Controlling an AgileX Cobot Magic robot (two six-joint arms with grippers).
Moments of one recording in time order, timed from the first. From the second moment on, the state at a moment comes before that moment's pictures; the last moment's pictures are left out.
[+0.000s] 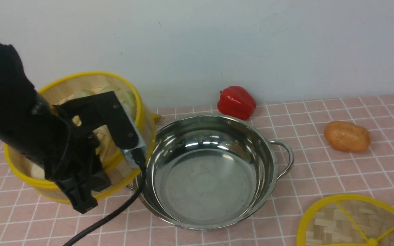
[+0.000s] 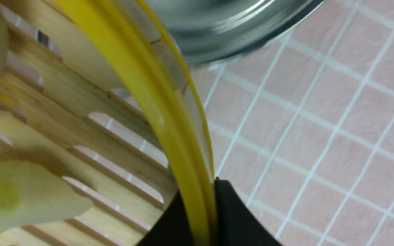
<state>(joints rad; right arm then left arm) 0.18 0.00 0.01 -0.05 0.34 0.20 -0.33 1.39 -1.18 -0.11 1.18 0.83</state>
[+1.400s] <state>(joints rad) 0.18 0.00 0.01 -0.05 0.34 0.20 -0.62 1.98 -1.46 -0.19 1.07 0.71</state>
